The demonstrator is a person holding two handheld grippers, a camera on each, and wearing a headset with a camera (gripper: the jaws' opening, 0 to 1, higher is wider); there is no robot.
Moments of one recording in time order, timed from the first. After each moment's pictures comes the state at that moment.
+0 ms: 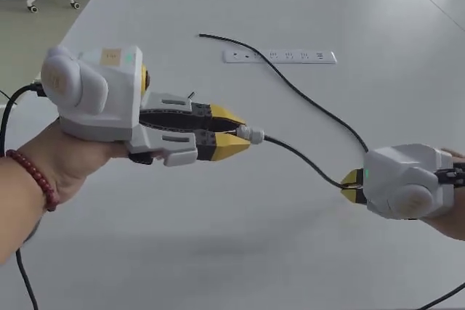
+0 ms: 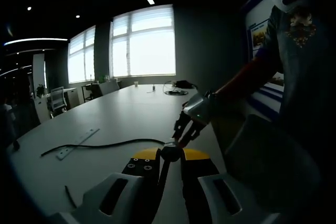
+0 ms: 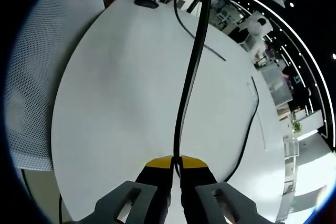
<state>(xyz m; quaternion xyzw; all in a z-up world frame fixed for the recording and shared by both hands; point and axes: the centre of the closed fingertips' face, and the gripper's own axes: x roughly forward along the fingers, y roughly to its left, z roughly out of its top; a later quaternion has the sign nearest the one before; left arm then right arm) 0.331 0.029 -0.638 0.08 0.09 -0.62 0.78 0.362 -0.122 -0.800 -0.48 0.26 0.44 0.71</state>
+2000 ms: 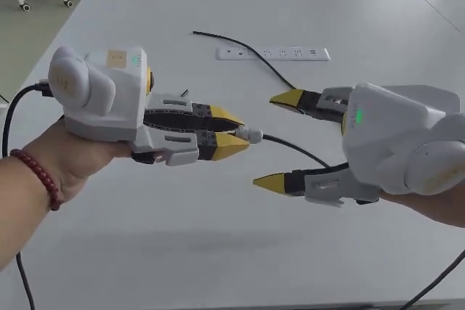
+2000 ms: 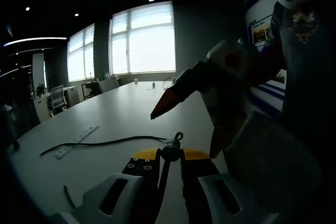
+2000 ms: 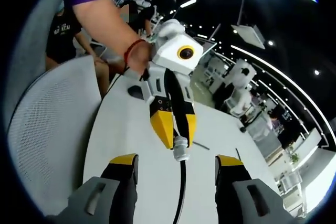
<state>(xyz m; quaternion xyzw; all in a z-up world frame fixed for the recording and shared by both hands) 0.330 0.021 -0.646 0.09 0.10 -0.62 0.77 0.317 0.018 -0.652 -0.37 0.06 0.53 0.76</state>
